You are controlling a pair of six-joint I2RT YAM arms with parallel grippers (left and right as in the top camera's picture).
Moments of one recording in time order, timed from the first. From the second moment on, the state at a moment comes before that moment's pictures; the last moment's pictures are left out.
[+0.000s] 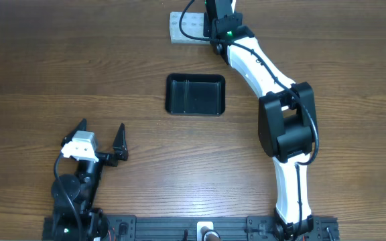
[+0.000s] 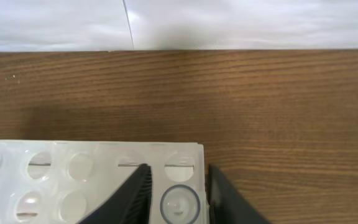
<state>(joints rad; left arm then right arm) -0.04 0.01 0.01 -0.07 0.11 -0.11 0.35 2.27 1.85 -0.28 0.33 0.24</state>
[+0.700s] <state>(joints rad) -0.04 0.01 0.01 -0.07 0.11 -0.11 0.35 2.27 1.85 -0.28 0.33 0.23</state>
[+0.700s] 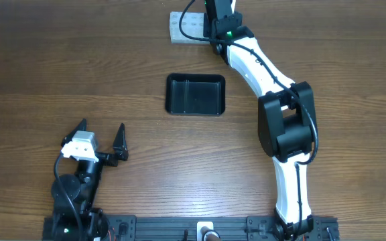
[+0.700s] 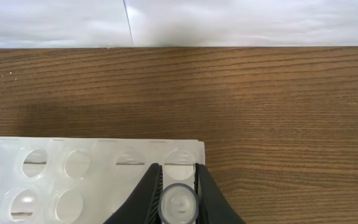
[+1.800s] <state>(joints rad) -0.04 0.01 0.01 -0.07 0.11 -0.11 0.54 1.95 1.77 -0.94 0.30 0.56</state>
